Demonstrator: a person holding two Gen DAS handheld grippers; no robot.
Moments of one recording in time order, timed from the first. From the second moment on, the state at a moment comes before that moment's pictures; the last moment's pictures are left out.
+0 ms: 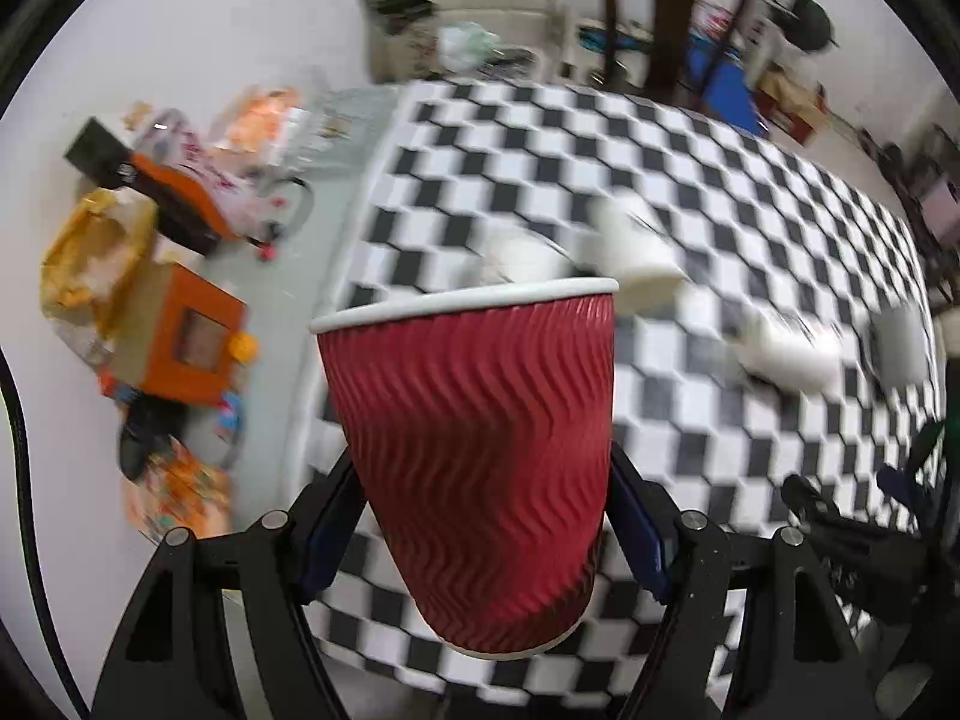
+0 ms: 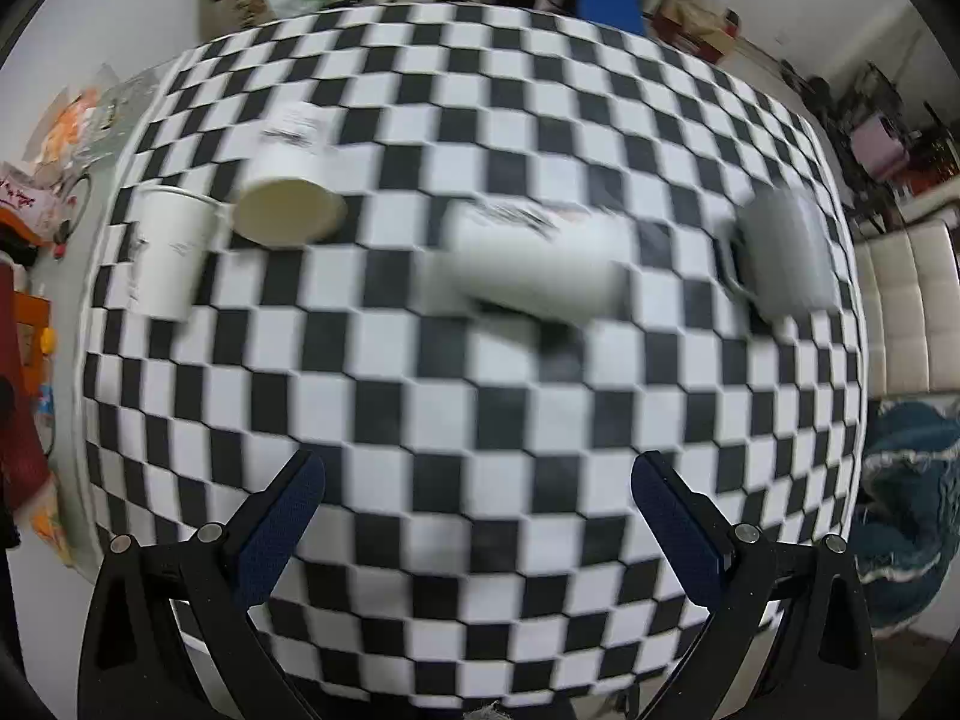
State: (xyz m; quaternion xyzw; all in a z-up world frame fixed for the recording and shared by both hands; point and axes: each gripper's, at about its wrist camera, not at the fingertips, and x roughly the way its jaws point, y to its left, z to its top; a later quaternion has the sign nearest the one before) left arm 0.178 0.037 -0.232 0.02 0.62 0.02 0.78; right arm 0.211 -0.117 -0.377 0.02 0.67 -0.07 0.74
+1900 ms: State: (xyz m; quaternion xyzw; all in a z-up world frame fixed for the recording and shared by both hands) left arm 0.125 -0.091 -0.330 0.07 0.64 -0.05 0.76; right arm 0.108 -0.306 -0.432 0.07 0.70 -0.17 0.69
